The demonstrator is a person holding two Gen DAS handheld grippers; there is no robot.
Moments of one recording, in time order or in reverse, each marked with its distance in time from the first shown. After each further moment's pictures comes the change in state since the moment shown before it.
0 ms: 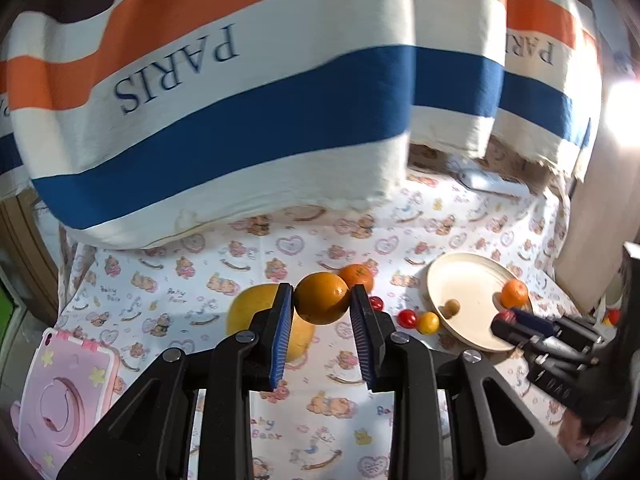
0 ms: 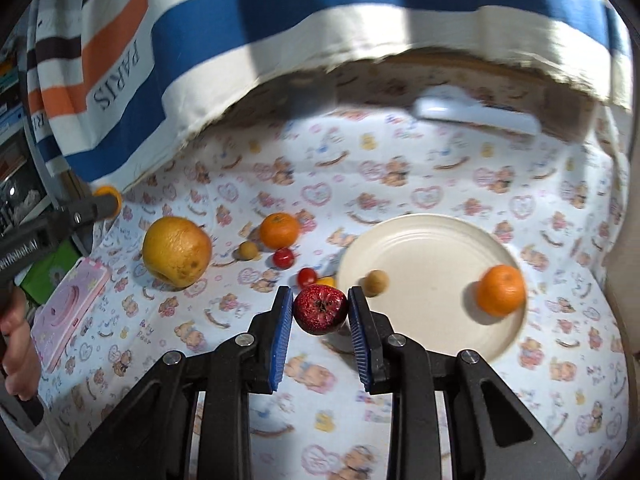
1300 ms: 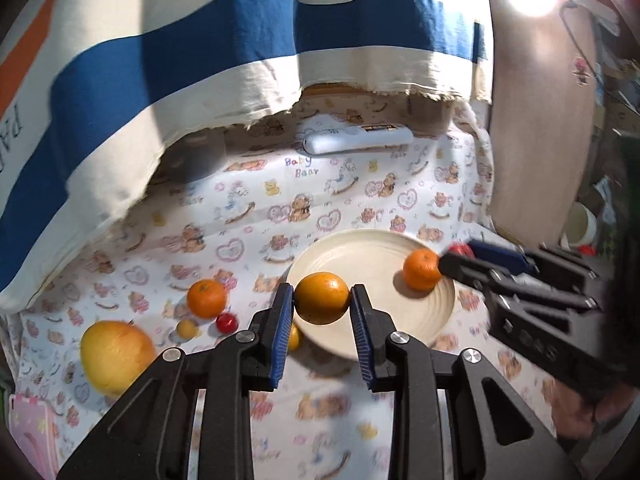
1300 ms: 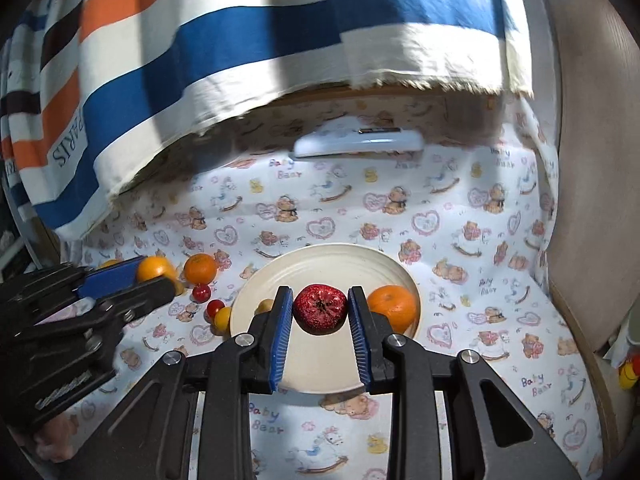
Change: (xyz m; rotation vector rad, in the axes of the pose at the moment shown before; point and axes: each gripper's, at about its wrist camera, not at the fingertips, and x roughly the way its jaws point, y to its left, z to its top) left arm 0.042 -0.154 -0.004 0.244 0.006 -0.170; right arm -0.032 -0.087 0.000 0.099 -0.117 -0.105
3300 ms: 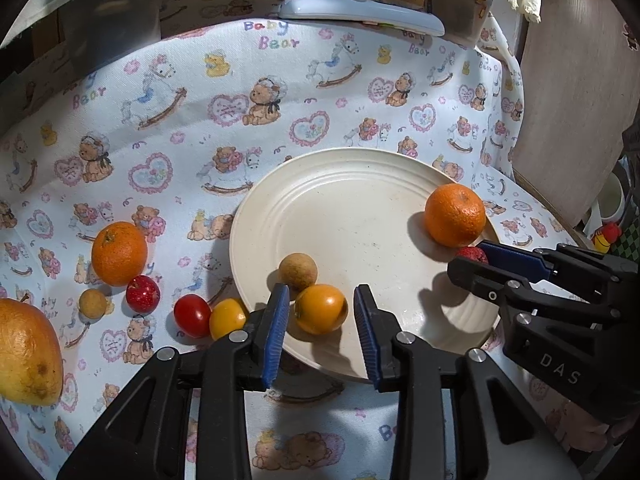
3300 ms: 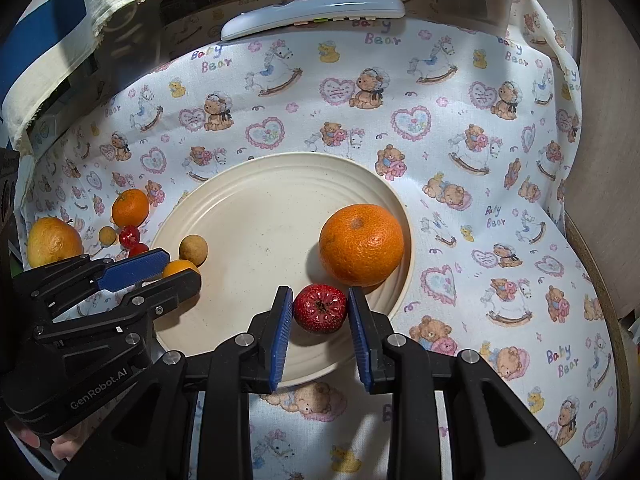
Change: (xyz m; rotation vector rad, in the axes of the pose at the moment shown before) left arm 0.114 -0.002 -0.029 -0.019 0.248 -0.108; right arm 0.084 -0.029 -0.030 0.029 0.267 -0.082
